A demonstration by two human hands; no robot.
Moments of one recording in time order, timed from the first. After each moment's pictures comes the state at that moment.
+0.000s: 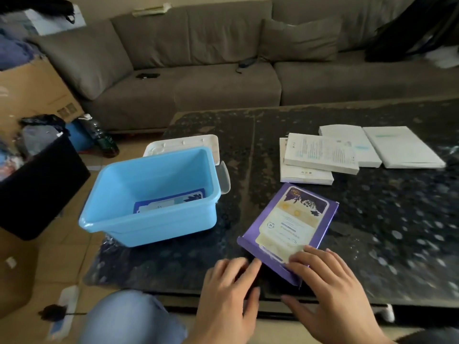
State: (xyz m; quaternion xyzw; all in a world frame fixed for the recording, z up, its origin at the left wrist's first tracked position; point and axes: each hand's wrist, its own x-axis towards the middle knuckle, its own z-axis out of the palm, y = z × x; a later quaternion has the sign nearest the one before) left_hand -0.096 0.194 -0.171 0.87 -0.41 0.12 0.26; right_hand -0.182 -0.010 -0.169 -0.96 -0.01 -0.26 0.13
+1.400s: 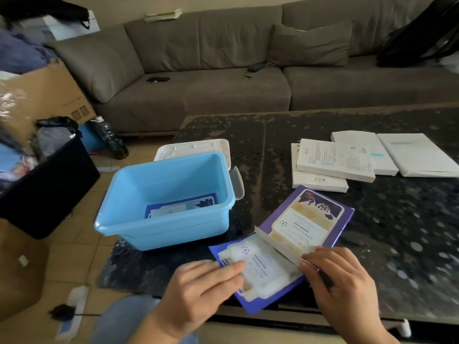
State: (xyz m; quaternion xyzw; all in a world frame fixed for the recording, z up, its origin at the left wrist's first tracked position) left_hand -0.037 0.241 -0.141 0.69 -0.58 0.33 0.27; right_hand -0.154 -0.004 -0.162 -0.90 0.07 -0.37 0.22
